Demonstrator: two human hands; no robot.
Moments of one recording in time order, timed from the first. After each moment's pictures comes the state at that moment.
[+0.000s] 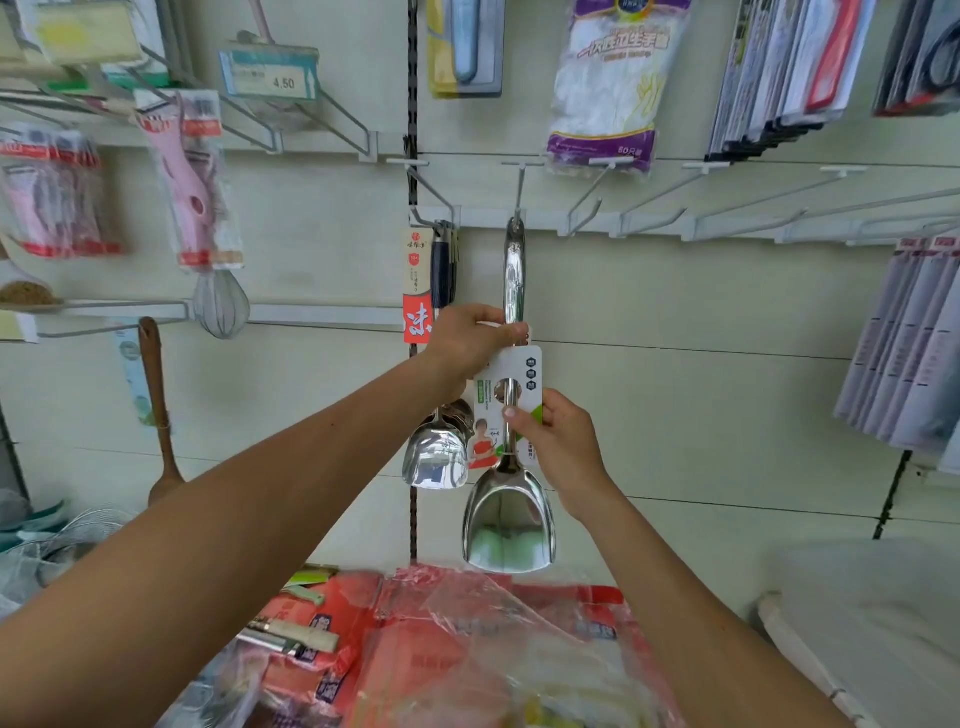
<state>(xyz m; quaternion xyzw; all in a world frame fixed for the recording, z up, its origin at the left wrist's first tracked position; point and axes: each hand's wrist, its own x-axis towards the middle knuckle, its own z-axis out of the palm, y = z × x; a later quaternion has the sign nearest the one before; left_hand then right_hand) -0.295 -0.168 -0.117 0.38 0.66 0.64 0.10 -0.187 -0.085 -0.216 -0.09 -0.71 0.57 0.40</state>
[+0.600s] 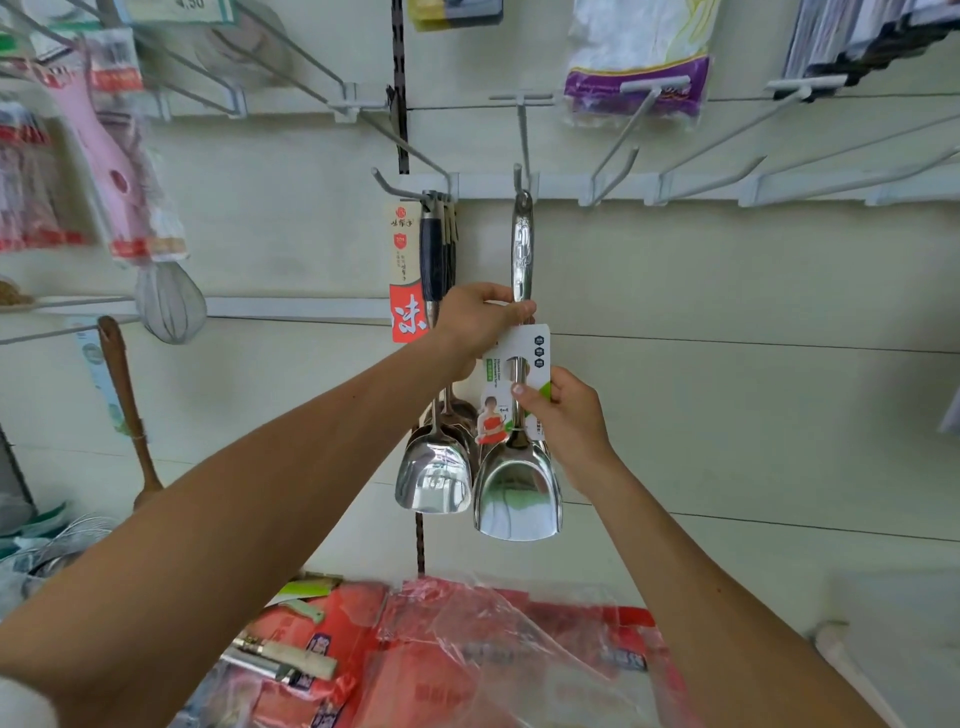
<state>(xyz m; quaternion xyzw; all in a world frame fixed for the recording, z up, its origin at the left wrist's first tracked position) -0.361 -0.092 -0.113 0.35 0.68 0.64 0.09 -0.276 0.003 -0.222 -0.12 -0.71 0.56 0.40</state>
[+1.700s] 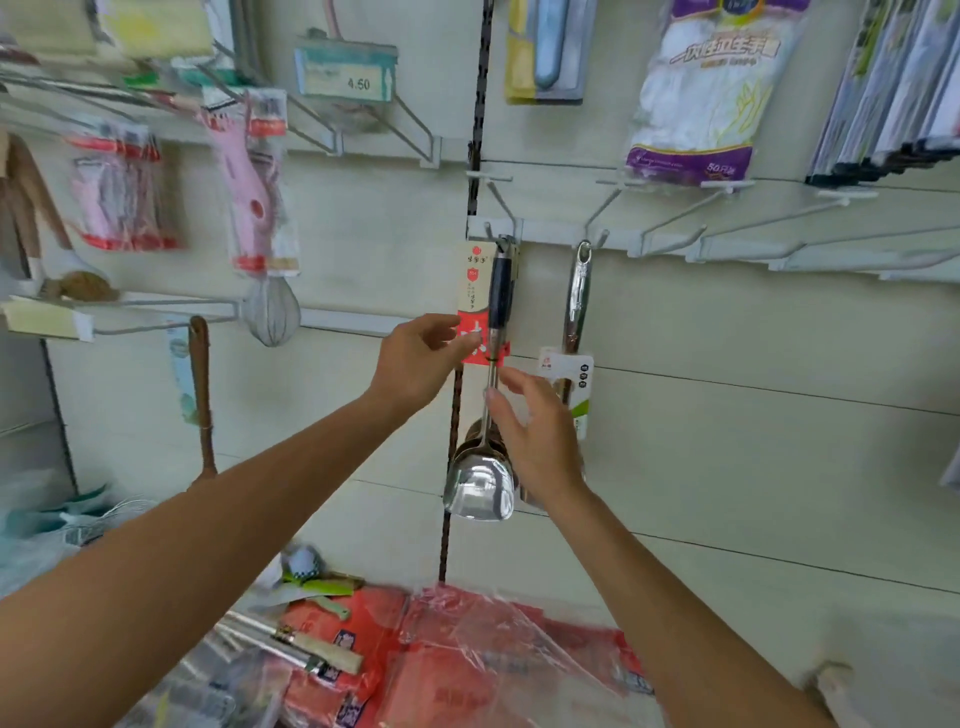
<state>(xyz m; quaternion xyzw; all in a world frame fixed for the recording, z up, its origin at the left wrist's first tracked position) -0.381 -0.228 -0.130 0.36 0.72 0.58 -0.10 -0.284 -0.104 -0.199 -0.06 -0.82 0.33 0.47</state>
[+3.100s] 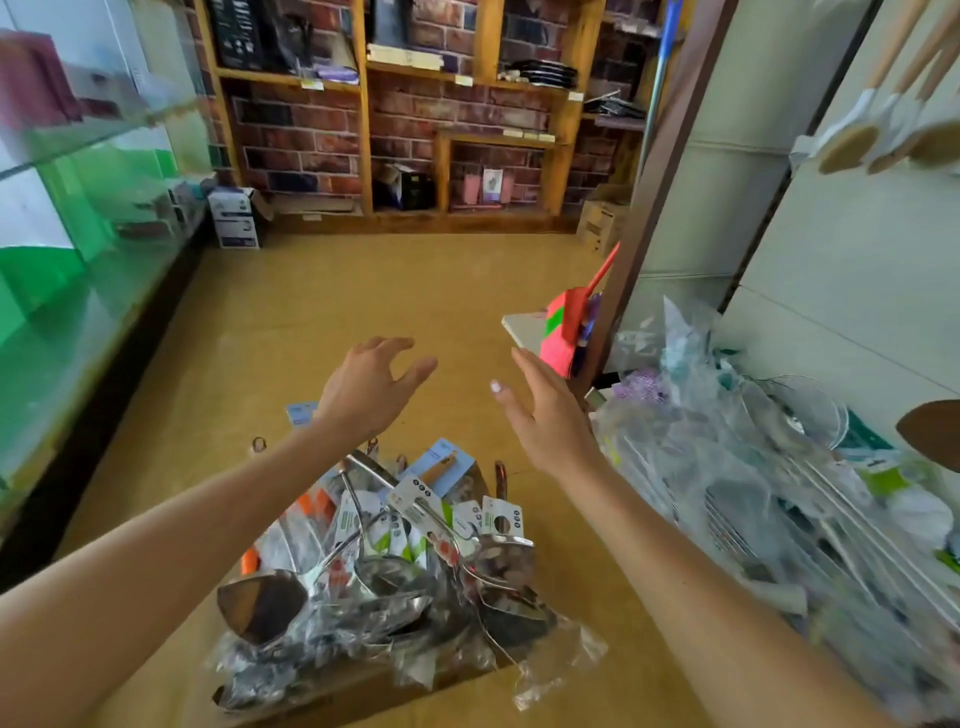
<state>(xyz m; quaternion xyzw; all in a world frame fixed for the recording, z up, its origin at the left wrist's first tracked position) -0.348 -1.066 -0.388 -0.16 0.93 0.23 -0.22 -0.432 -0.854 -0.411 0.34 -0.86 0.36 0.11</state>
